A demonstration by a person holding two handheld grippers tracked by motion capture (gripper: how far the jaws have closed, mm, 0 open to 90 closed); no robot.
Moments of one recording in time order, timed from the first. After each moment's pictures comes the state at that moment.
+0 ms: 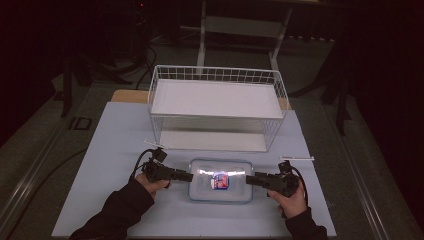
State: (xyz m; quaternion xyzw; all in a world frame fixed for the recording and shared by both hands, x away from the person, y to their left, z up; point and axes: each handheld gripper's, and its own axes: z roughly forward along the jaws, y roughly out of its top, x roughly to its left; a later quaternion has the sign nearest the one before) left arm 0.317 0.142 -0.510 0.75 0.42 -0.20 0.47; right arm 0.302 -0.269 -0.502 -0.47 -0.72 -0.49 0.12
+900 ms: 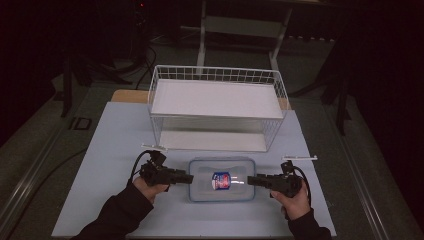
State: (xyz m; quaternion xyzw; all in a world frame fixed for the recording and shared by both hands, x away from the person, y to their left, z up) left arm 0.299 0.140 -0.487 0.76 0.40 -0.14 0.49; right arm 0.296 -0.270 -0.485 -0.46 -0.73 -0.49 0.12
